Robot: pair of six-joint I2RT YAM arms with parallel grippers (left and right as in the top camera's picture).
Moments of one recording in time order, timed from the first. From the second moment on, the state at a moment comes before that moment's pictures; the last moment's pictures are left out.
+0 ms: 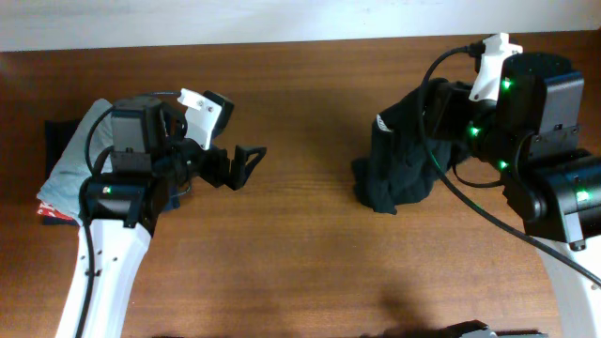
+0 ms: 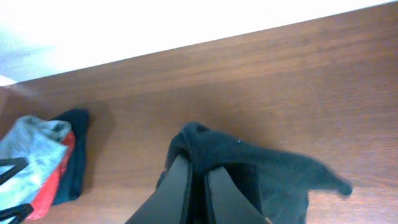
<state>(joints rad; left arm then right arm) -0.10 1.28 1.19 -0.60 0.63 0.19 0.20 1.27 1.67 -0.96 -0.03 0.36</state>
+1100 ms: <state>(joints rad) -0.60 1.40 1.19 -0.35 0.05 0.36 0.45 1.41 1.67 -0.89 -0.15 0.46</state>
